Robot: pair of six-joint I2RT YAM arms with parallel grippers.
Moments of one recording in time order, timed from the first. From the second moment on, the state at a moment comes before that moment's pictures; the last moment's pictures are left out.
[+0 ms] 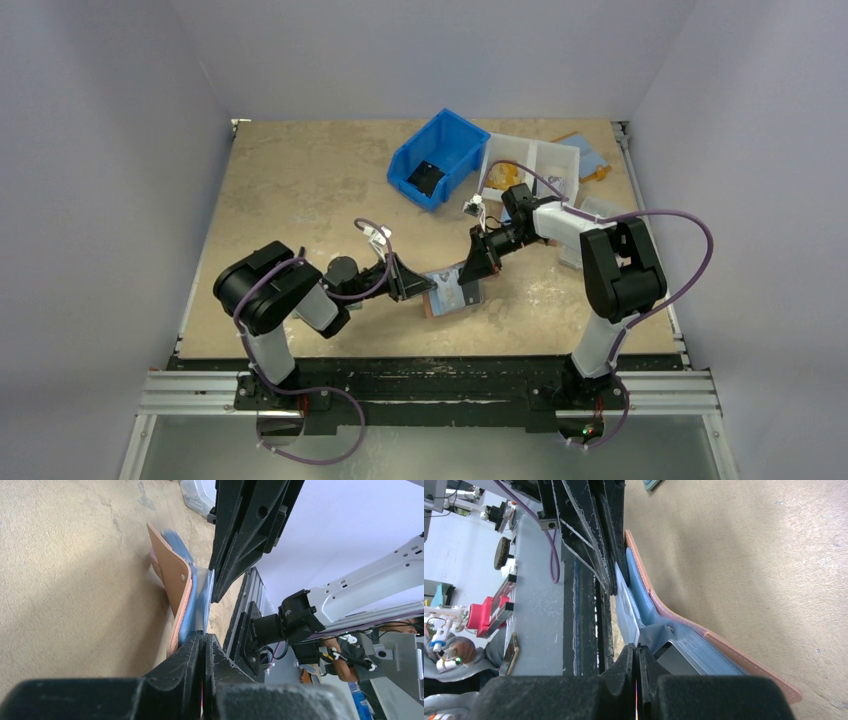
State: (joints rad) left arm -0.63 1.79 0.30 1.44 0.55 -0.98; right arm 0.31 1.80 1.08 -0.71 -1.19 -0.53
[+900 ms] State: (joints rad) left arm -0.61 1.58 0.25 1.19 0.45 -0.90; right arm 0.28 1.82 1.08 -0.69 -1.10 -0.52
